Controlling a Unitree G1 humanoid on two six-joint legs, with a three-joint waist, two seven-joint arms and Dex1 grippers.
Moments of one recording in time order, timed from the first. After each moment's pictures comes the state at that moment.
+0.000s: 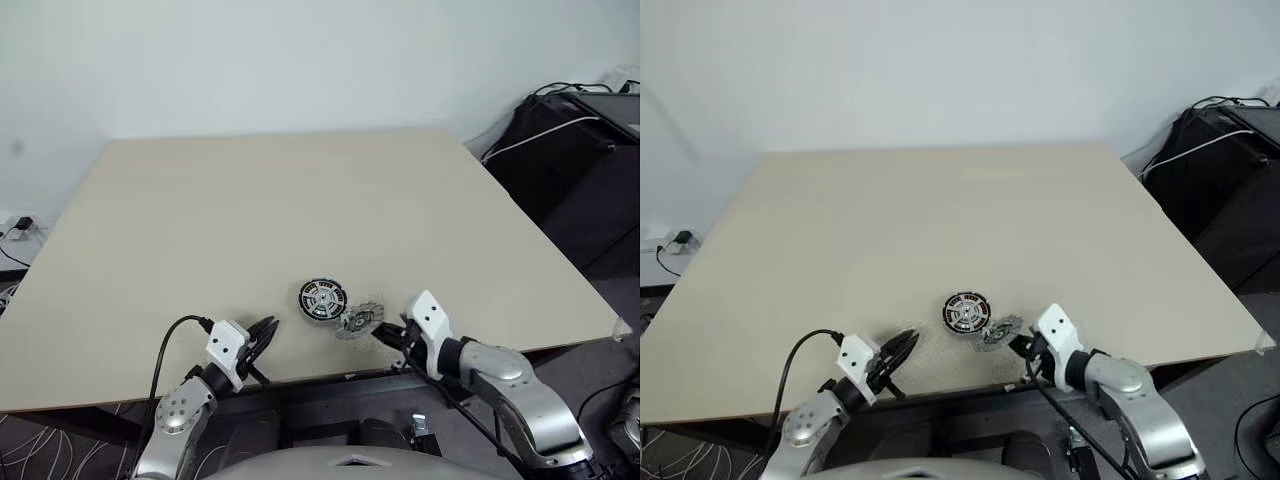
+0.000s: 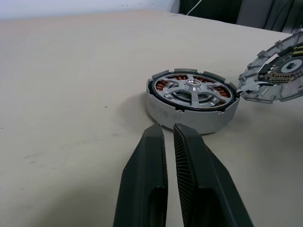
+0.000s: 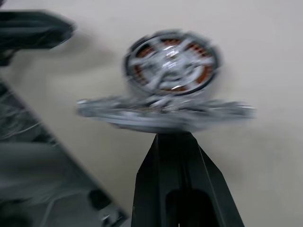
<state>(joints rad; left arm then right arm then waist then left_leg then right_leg) 0.32 0.26 -0.17 0.05 -0.15 -0.29 -0.56 0.22 -0.53 0.13 -0.41 0.27 0.55 0.75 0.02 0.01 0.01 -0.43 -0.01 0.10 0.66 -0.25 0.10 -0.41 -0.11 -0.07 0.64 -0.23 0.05</state>
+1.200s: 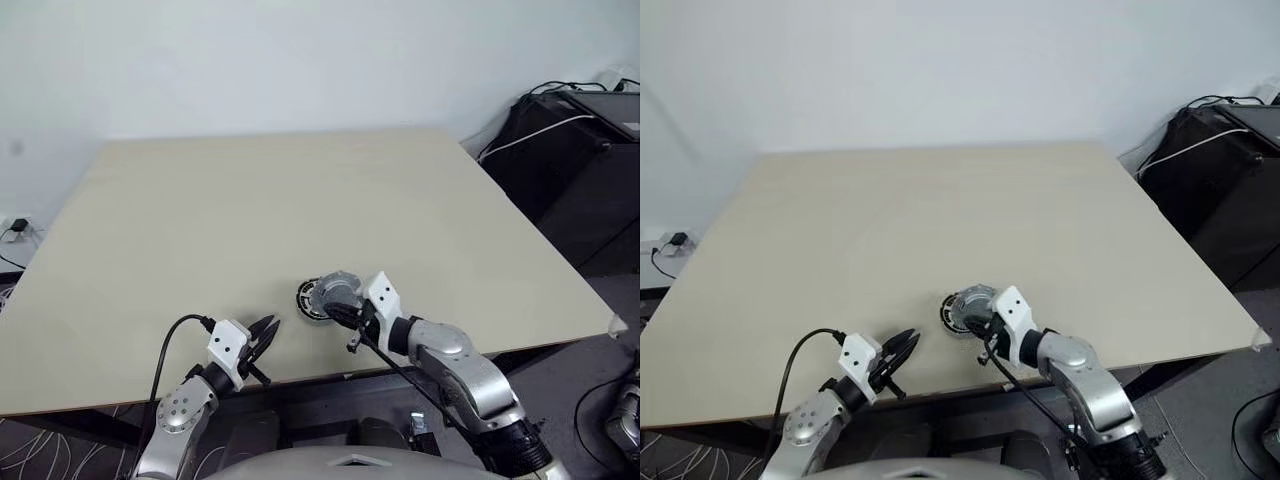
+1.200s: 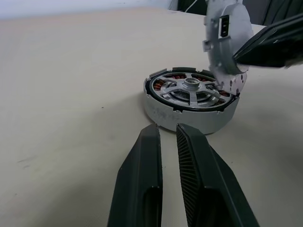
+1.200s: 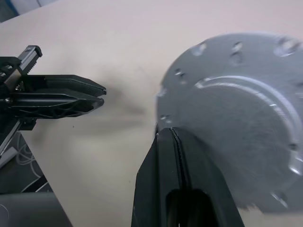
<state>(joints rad) 0.32 0.25 -0.17 0.04 -0.14 -0.27 -0.55 -0.01 -0.33 0.29 -0.20 0.24 0.46 0.65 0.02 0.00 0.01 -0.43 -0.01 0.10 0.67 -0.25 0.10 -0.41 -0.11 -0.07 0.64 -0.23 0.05</state>
